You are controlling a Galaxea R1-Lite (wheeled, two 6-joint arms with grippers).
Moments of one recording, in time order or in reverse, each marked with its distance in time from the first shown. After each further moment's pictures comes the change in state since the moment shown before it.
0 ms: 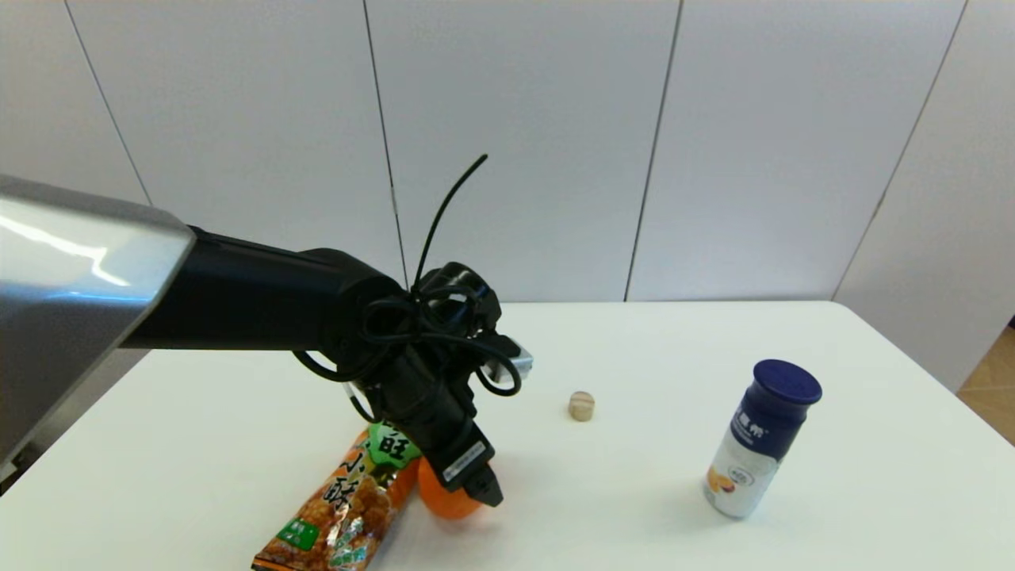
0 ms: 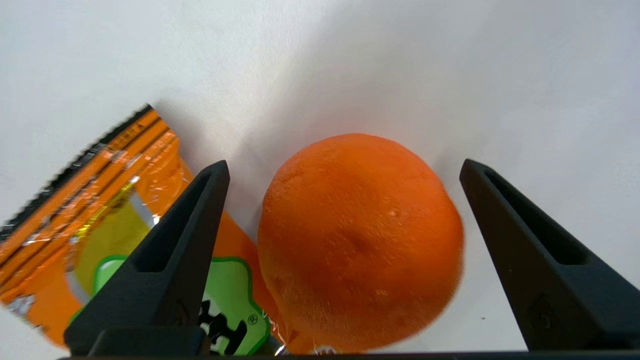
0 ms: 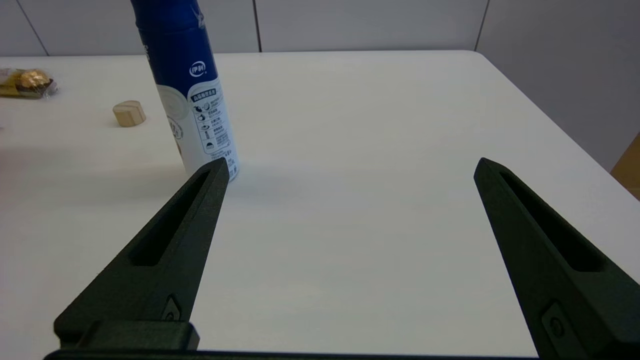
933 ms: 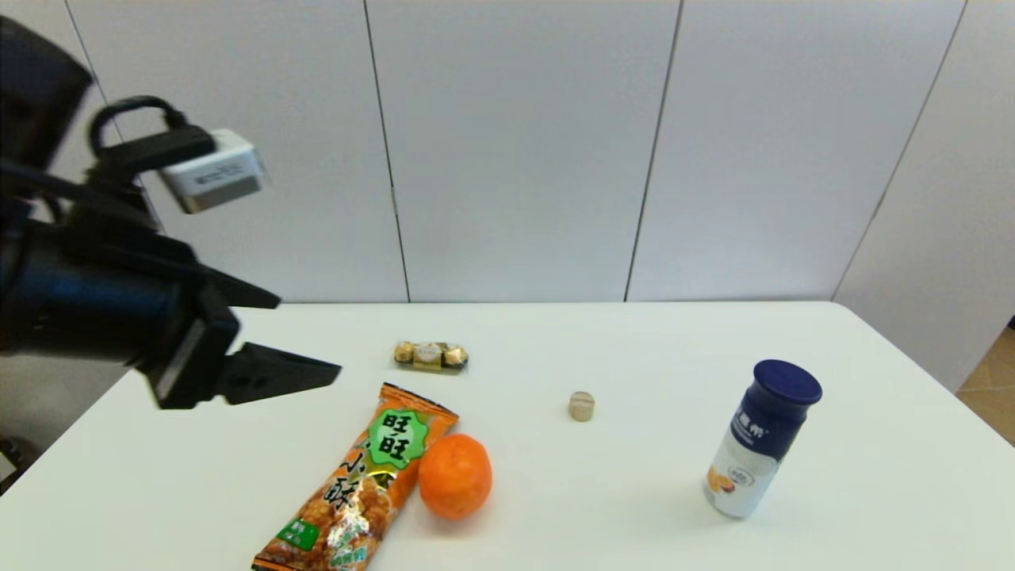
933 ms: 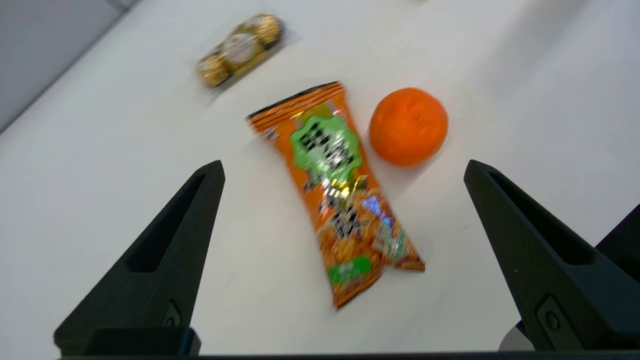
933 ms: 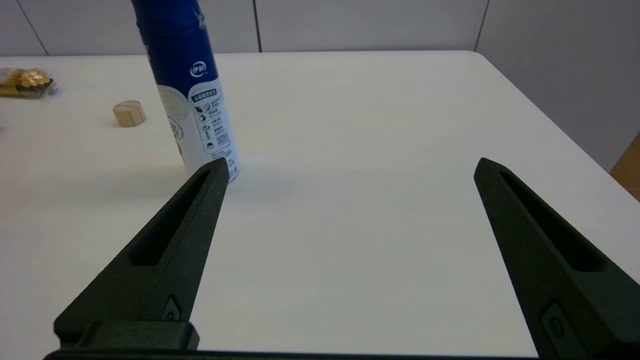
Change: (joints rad) left arm 0.246 -0.685 0.103 0.082 0.000 -0.010; right arm 0.000 0.000 0.000 0.000 0.000 0.000
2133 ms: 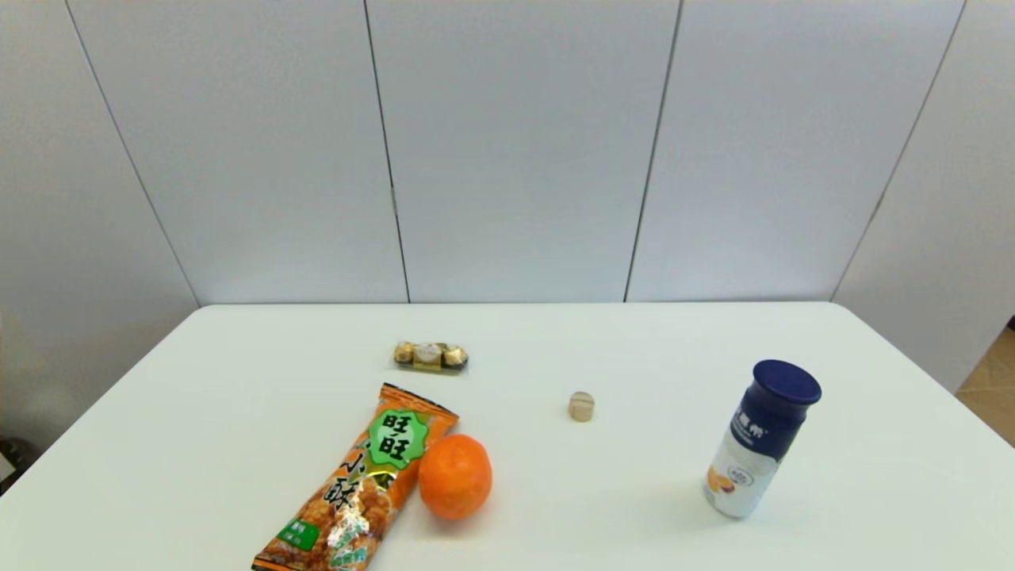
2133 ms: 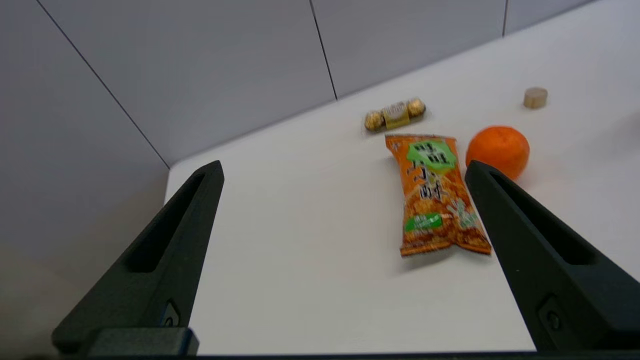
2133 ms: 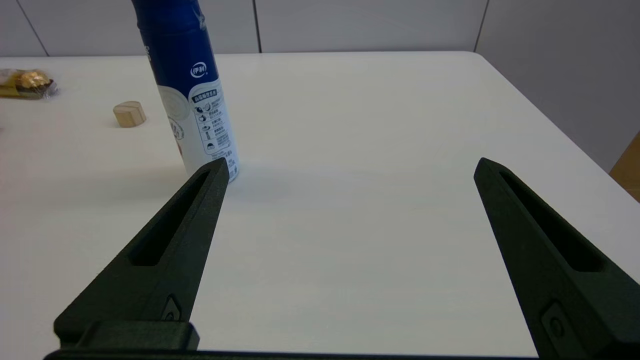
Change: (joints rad) left arm 0.350 -1.019 0.602 -0.274 0.001 0.003; right arm 0.000 0.000 0.000 0.000 0.000 0.000
